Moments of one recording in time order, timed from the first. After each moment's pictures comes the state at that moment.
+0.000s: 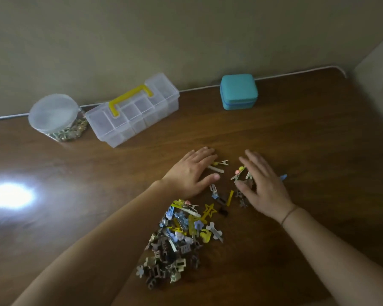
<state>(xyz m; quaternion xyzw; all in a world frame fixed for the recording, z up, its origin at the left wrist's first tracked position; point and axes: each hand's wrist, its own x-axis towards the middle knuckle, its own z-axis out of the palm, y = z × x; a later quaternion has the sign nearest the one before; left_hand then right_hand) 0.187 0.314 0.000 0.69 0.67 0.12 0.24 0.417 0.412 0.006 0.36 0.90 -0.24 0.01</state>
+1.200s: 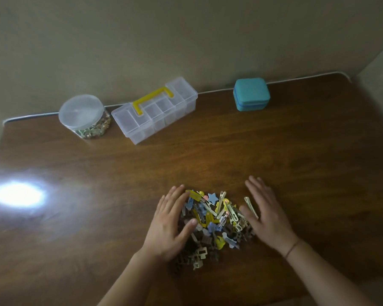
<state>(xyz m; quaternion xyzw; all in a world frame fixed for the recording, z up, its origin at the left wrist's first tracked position) 0.210 0.141 0.001 0.52 0.77 0.28 0.23 0.427 0.320 -0.004 0.38 0.88 -0.27 -0.02</state>
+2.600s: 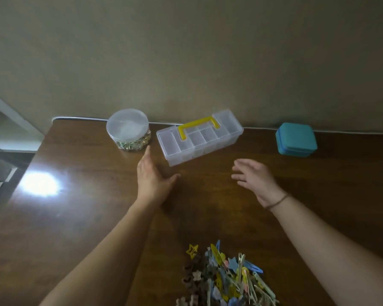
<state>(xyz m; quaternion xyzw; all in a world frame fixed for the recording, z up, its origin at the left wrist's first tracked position) 0.046 0.206 0.019 0.21 0.88 0.41 0.13 0.215 0.393 0.071 0.48 0.64 -0.60 -0.03</state>
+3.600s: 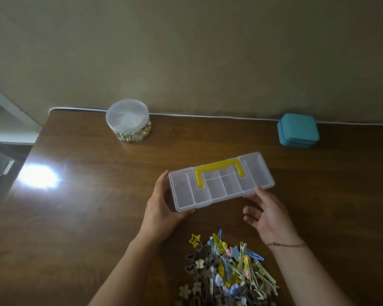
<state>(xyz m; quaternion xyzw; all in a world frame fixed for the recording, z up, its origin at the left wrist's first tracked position) 0.112 0.149 0.004 0.29 0.80 0.48 0.24 0.285 0.333 0.049 0.55 0.36 -0.74 -0.17</state>
